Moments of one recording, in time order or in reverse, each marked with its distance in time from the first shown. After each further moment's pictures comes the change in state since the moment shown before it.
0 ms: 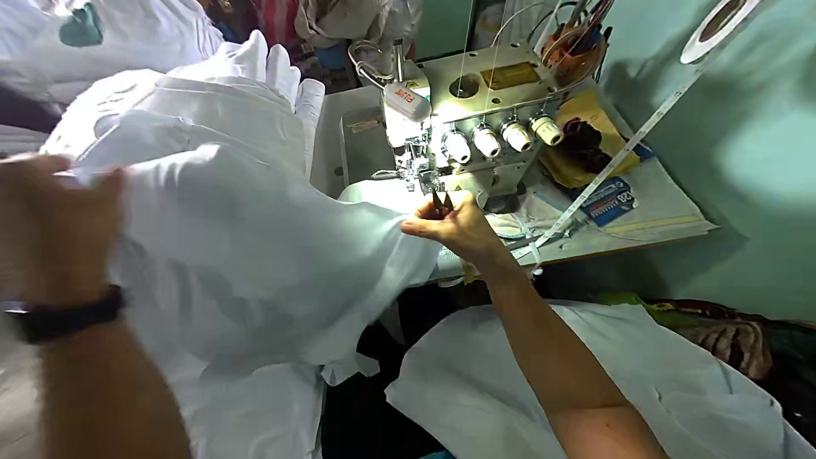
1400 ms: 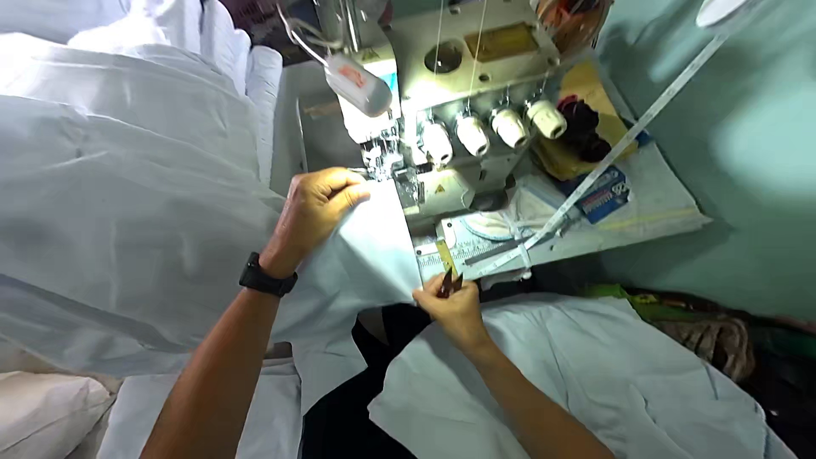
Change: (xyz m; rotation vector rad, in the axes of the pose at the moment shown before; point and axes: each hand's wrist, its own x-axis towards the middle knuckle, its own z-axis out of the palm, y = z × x) left_hand -0.017 0.150 0.173 -0.743 -0.376 0.665; right_hand -0.098 0.066 0.025 0.139 0.490 0.349
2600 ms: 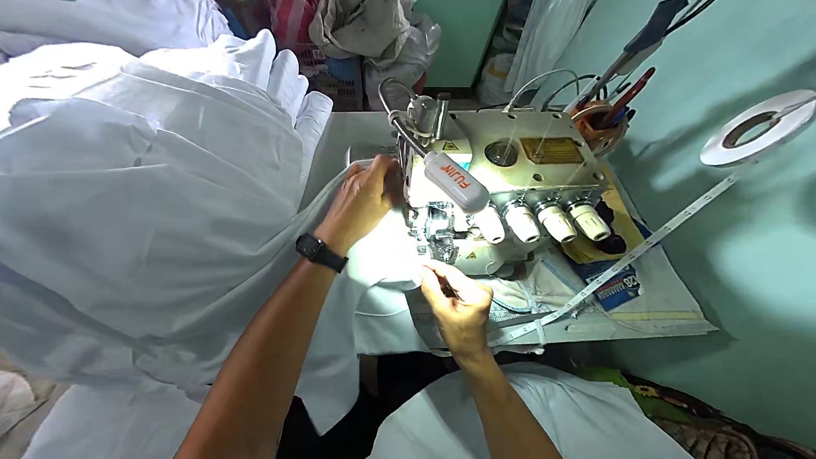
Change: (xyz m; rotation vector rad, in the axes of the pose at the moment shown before) left_hand 0.061 -0.032 0.002 0.234 0.055 -0.202; right_hand 0.082 -0.037 0.045 -0.413 0.059 -0.721
